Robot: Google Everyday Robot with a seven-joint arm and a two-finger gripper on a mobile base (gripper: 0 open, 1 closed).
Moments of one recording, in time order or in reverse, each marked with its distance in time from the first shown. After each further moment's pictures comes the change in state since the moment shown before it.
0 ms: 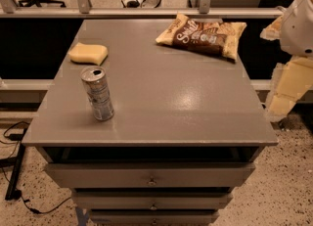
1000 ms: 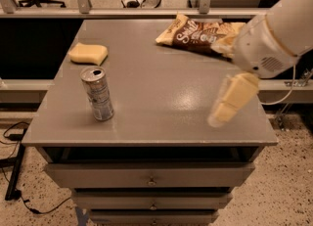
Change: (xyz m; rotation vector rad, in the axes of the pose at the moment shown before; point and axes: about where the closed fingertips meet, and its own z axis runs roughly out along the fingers) arm -0.085 0.017 0.047 -0.075 -0.342 -0.038
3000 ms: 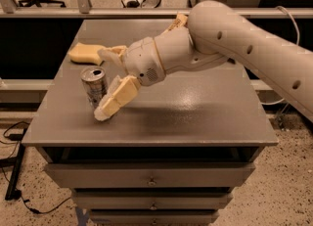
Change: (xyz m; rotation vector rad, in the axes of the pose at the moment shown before) arm -0.198 0.023 0.138 -0.350 -0.714 -0.106
